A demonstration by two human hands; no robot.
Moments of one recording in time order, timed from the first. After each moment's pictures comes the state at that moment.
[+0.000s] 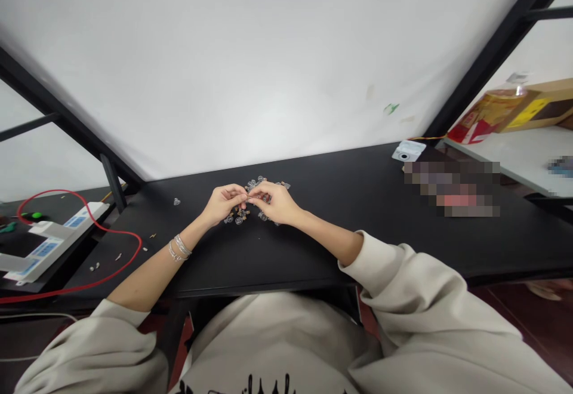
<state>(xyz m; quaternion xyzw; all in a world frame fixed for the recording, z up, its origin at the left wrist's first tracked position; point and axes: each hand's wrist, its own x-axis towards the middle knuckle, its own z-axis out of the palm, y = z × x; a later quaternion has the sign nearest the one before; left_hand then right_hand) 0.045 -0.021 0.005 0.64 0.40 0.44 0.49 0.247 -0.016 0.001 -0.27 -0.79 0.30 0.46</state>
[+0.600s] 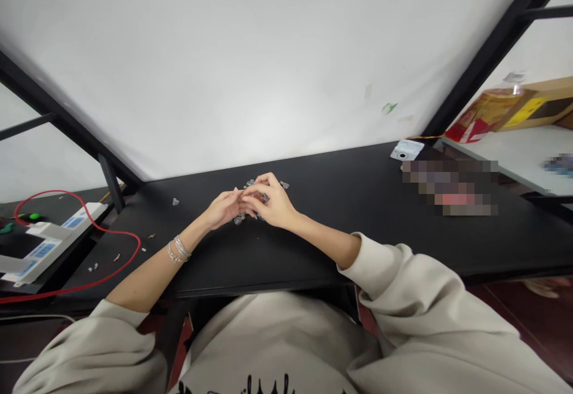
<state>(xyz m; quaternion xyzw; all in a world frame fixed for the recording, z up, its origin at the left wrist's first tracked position) 0.053 -0.032 0.011 0.58 0.27 0.38 0.66 0.243 -0.027 0.001 -0.30 -0.76 0.27 0.50</state>
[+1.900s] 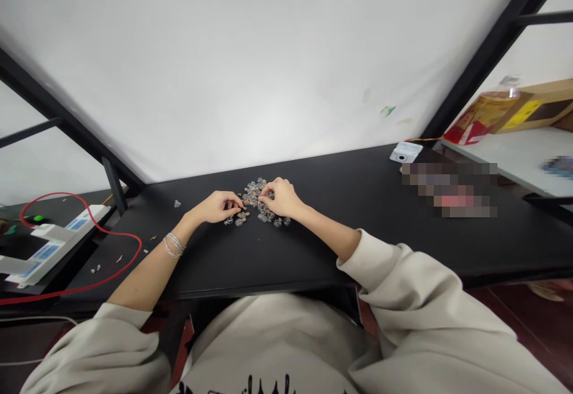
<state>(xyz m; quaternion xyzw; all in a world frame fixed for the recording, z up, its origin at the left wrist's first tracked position) 0.005 -0.010 0.016 0.85 0.44 0.17 0.24 0.256 0.005 -0.001 -0.49 -0.80 0.19 0.30</state>
